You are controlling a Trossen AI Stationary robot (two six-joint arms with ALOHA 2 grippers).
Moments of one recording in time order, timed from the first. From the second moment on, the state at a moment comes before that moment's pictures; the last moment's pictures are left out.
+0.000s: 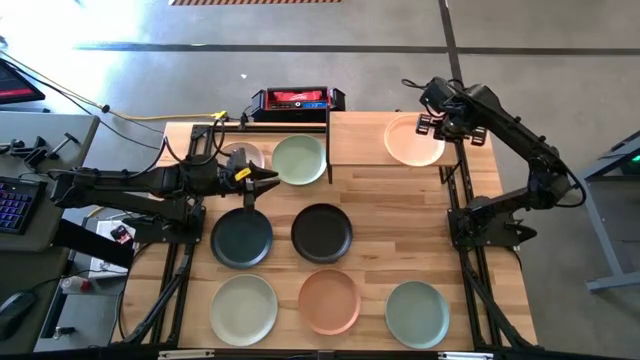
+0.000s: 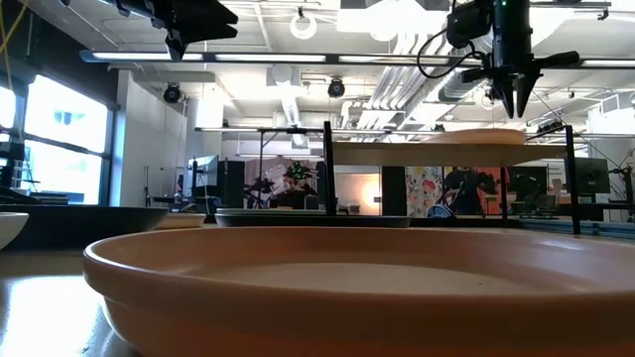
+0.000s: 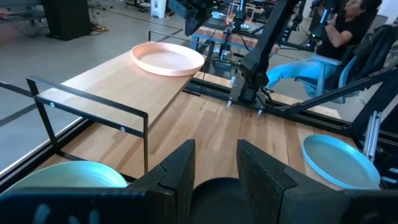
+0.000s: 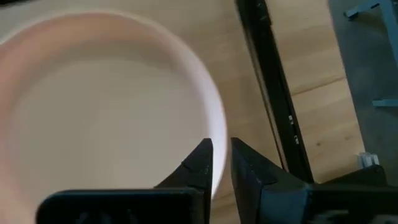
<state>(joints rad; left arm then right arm) 0.05 0.82 0.67 -0.06 -0.19 -0.21 -0.86 1.34 1.39 -1.48 0.28 0.96</state>
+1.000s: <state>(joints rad) 0.05 0.82 0.67 -0.06 -0.19 -0.21 -0.46 1.37 1.39 -1.37 -0.01 1.07</state>
